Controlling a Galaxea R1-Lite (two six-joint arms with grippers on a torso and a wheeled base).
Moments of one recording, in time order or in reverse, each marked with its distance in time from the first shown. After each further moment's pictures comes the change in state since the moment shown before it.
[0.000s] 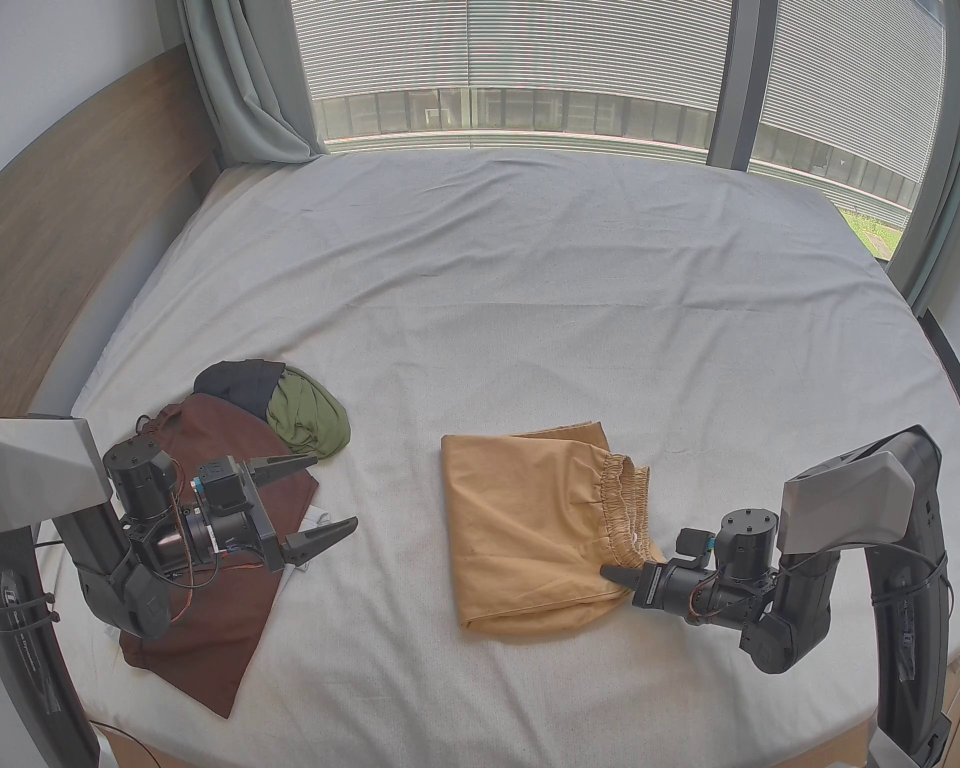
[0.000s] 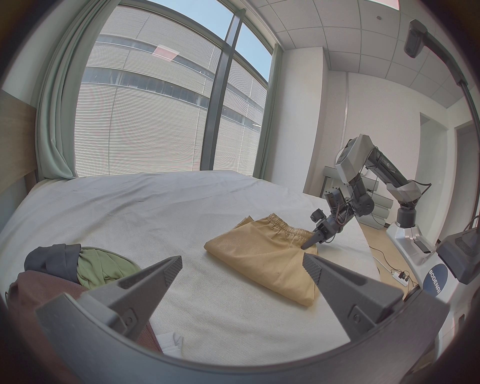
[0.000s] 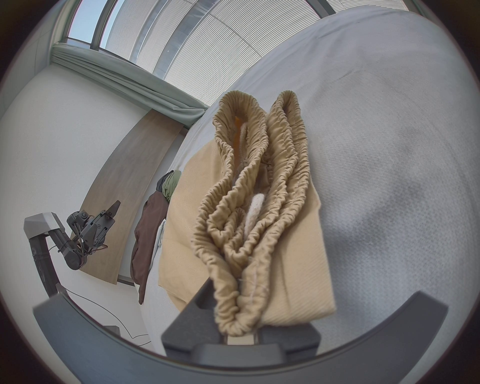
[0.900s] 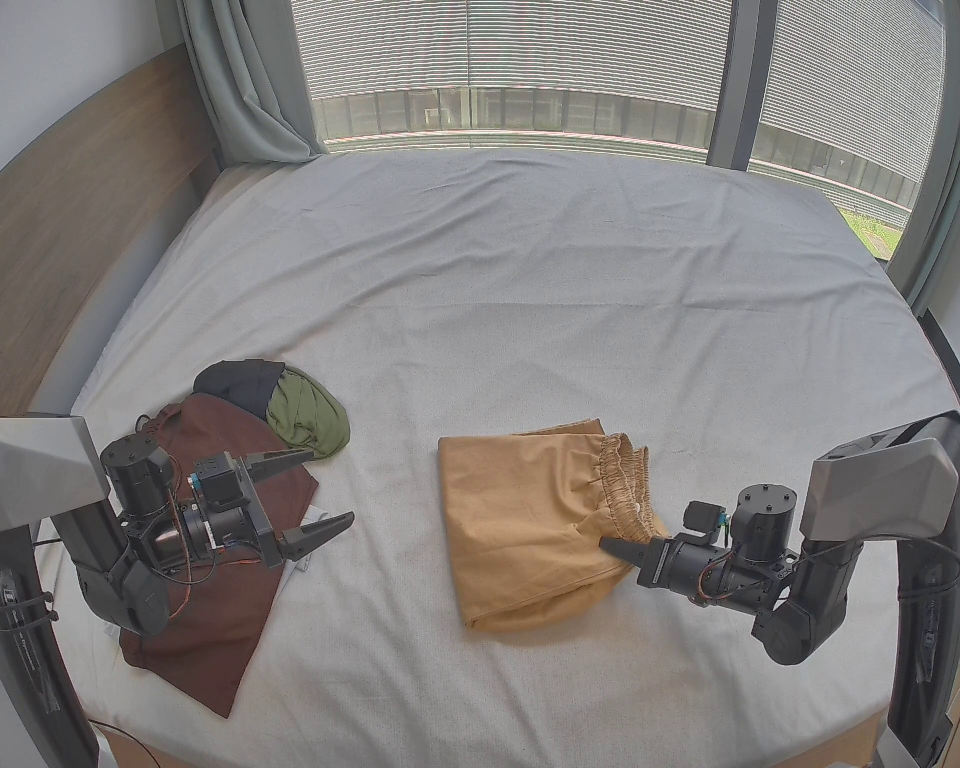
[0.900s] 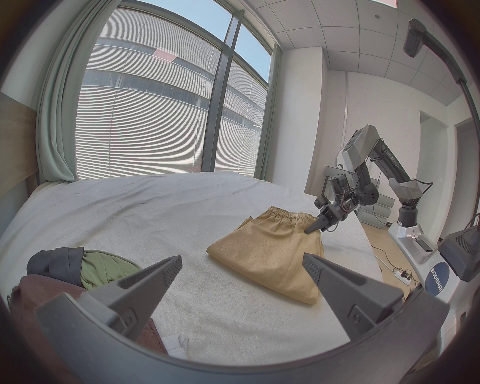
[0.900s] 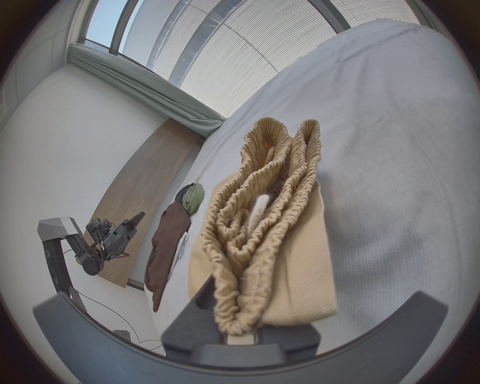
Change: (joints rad) left arm 0.010 -0.001 -0.011 0.000 -0.003 0.002; right arm 0.021 -0.129 0.028 -0.004 0.001 0.001
